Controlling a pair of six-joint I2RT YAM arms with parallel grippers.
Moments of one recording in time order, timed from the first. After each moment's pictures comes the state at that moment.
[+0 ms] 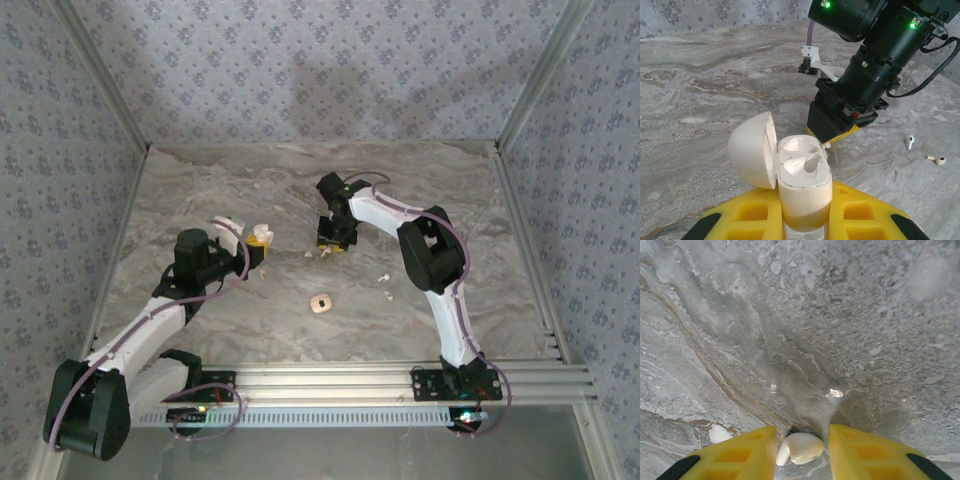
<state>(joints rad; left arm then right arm) -0.29 0.99 0.44 0.18 0.50 -0.06 0.59 2.21 1.72 -0.87 -0.21 0.67</state>
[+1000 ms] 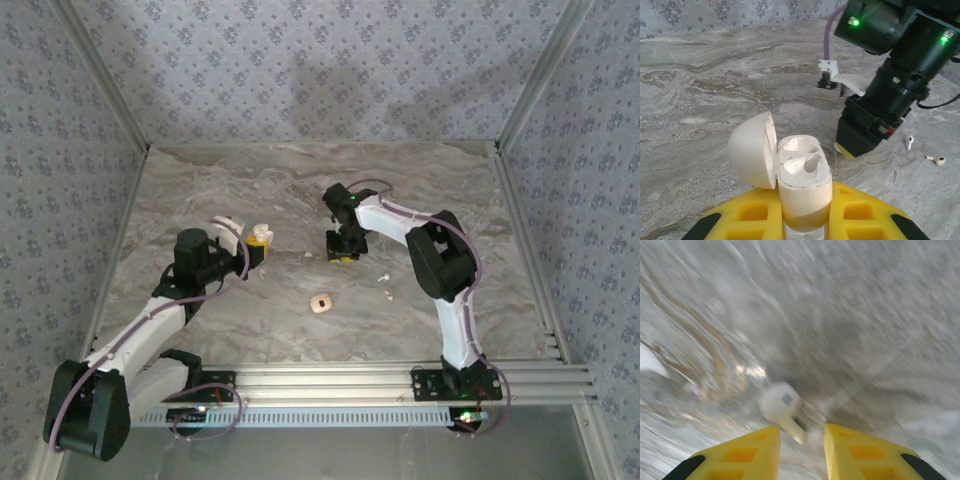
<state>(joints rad) -0.29 0.99 0.44 0.17 0.50 -0.06 0.59 2.07 1.51 -0.90 -0.17 0.48</state>
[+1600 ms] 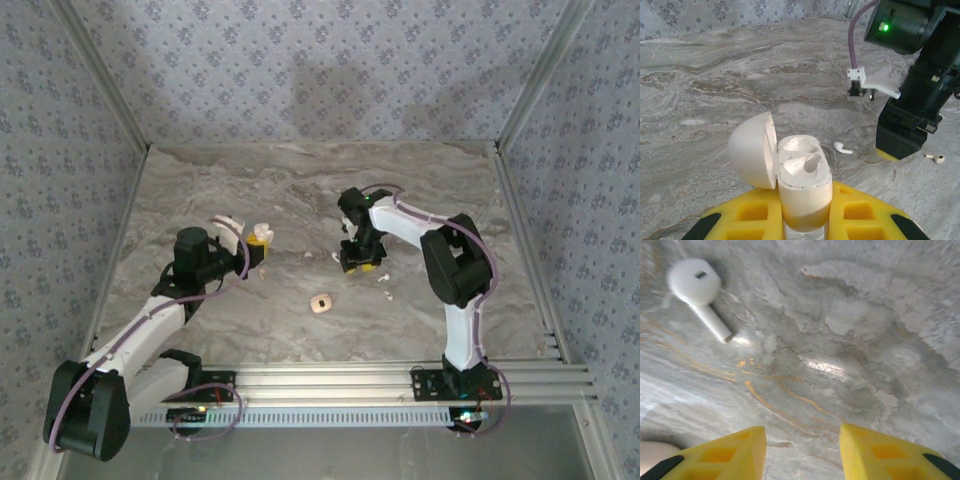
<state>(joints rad) -0.29 0.99 0.46 0.15 0.50 -0.04 0.56 1.99 1.45 -1.02 -0.17 0.30</state>
